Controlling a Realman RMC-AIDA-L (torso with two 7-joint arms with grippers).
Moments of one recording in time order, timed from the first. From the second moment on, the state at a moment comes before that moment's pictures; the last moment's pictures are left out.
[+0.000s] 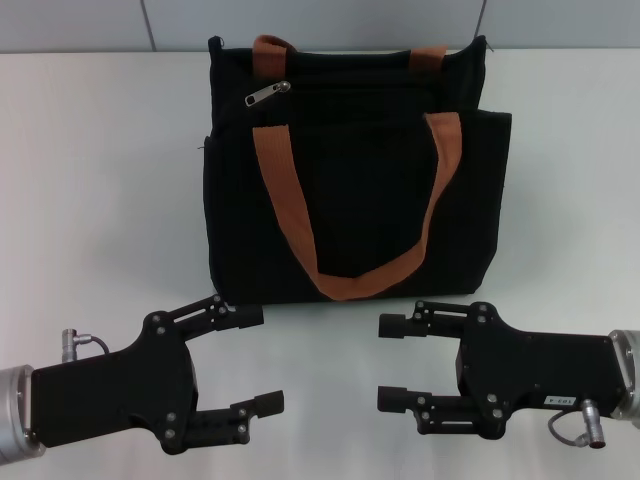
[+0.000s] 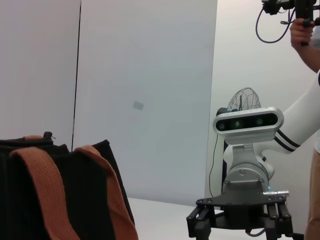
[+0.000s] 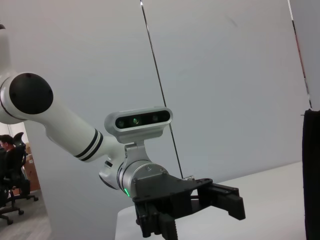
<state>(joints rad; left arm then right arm) -0.33 -2.07 0.71 0.37 1.91 1.86 -0.76 0.46 2.09 -0.80 -0.30 -1.90 -1.78 0.90</state>
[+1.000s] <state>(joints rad) -0.34 -2.07 0.45 0.34 1.50 1.69 -0.71 0.47 2.09 -0.79 -0.18 -1.90 -1.76 0.81</state>
